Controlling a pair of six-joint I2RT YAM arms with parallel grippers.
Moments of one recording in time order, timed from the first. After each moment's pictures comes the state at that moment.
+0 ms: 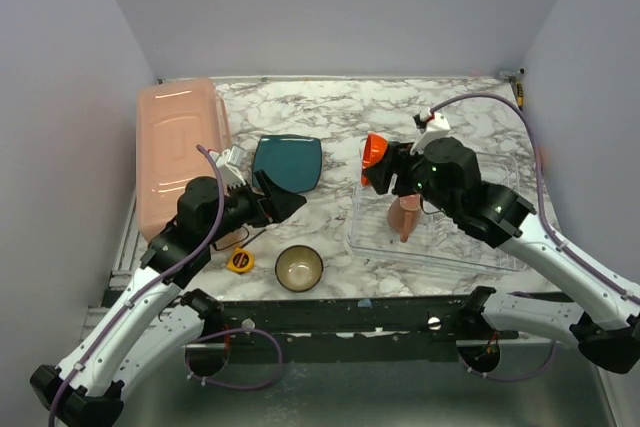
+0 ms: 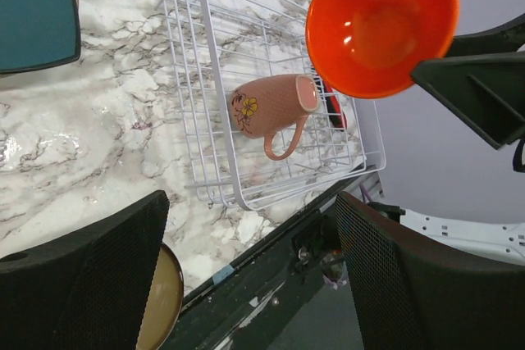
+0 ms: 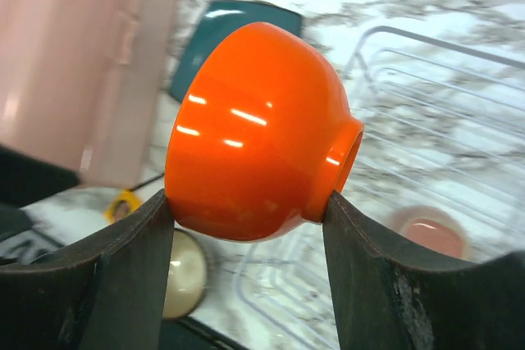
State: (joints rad) left arm -0.55 0.67 0.70 -0.31 0.26 -0.82; right arm 0.83 1.01 1.11 -0.46 0.25 0.51
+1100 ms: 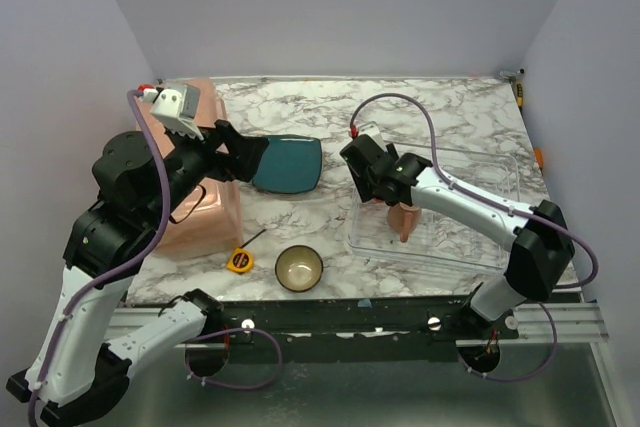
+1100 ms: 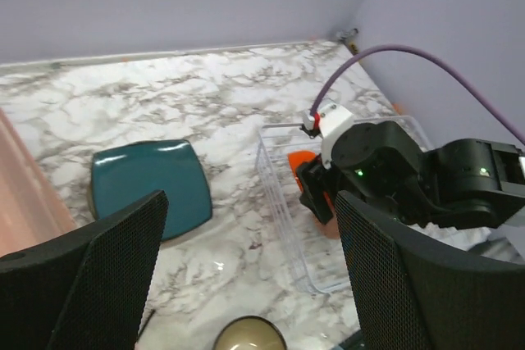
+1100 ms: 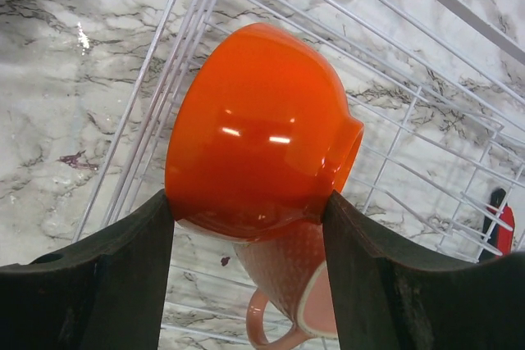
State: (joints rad) left arm -0.55 0.86 1.49 -0.73 0.00 -0.34; right arm 0.83 1.56 1.27 -0.73 0.58 0.28
